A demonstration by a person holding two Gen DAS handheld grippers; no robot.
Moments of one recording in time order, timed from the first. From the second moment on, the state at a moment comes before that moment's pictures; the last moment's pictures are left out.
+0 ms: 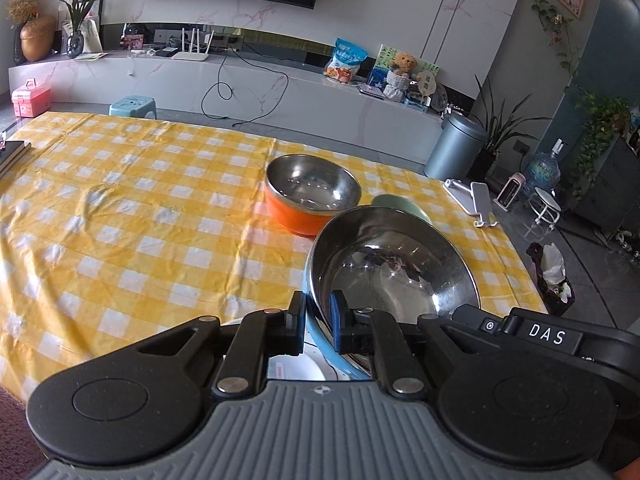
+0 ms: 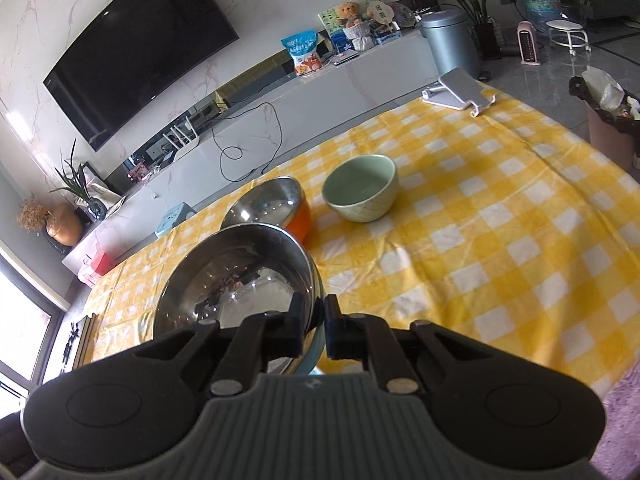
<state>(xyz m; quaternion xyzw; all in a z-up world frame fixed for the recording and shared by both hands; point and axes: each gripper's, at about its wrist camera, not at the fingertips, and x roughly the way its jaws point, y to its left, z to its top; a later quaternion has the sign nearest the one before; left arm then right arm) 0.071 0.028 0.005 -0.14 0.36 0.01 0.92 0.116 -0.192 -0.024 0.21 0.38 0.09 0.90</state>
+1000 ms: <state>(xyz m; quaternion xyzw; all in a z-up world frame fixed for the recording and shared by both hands) 0.082 -0.038 -0.056 -0.13 0.45 -0.02 0.88 0.103 -0.267 -0.077 0.24 0.42 0.01 0.88</state>
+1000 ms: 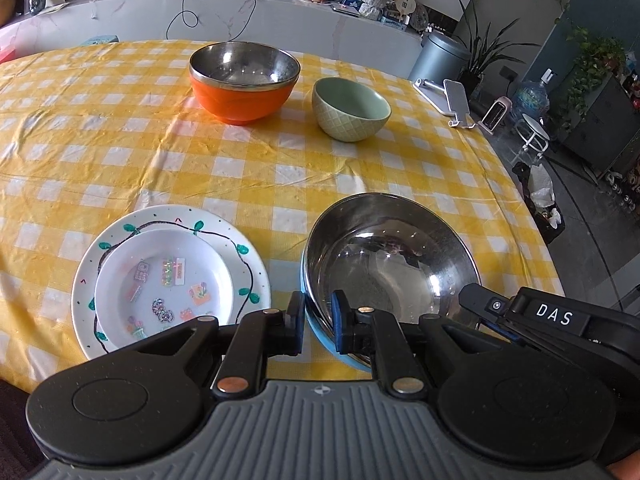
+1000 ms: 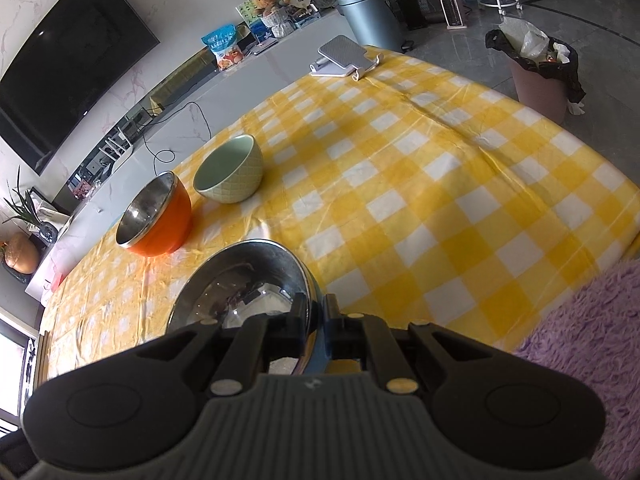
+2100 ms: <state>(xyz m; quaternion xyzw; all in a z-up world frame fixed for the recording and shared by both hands) 0.105 0.004 -0.013 -0.14 0.40 -0.02 0.91 0.126 -0.232 -0.024 0.17 0.36 0.06 0.91</state>
